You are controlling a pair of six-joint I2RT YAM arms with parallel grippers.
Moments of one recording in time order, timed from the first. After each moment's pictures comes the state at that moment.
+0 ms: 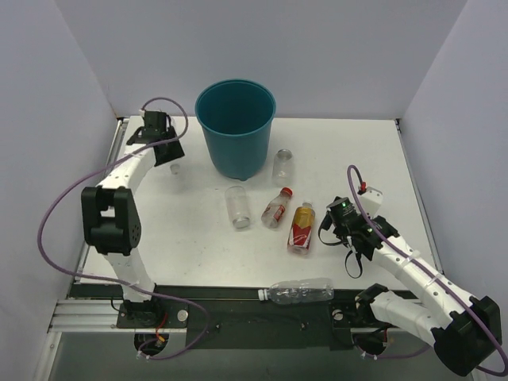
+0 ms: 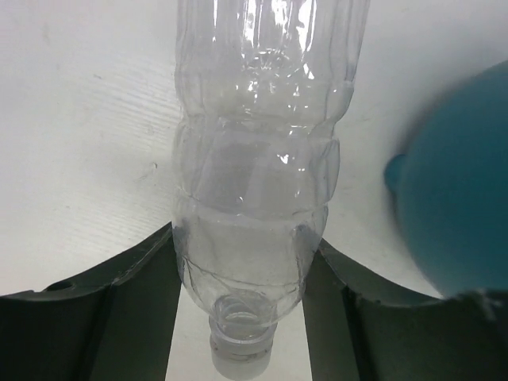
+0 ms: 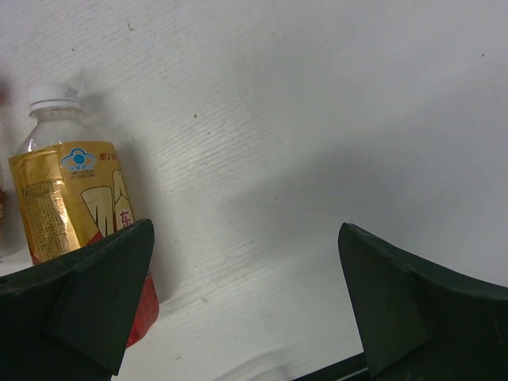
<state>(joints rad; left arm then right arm) -0.07 1.93 1.53 -0.51 -0.15 -0.42 0.54 0.96 0.66 -0.76 0.61 0.87</state>
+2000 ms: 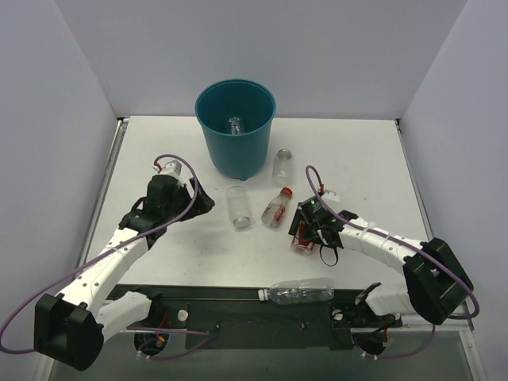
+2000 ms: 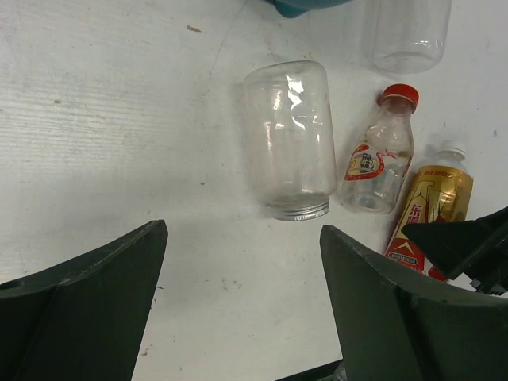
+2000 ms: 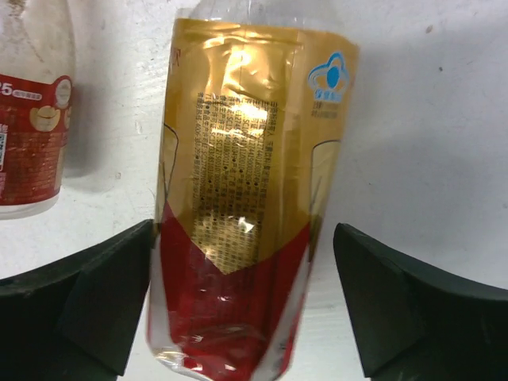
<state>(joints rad) -0.36 1.02 0.74 -0.35 0.04 -0.64 0.64 1.31 0.64 -0.40 0.31 0.86</state>
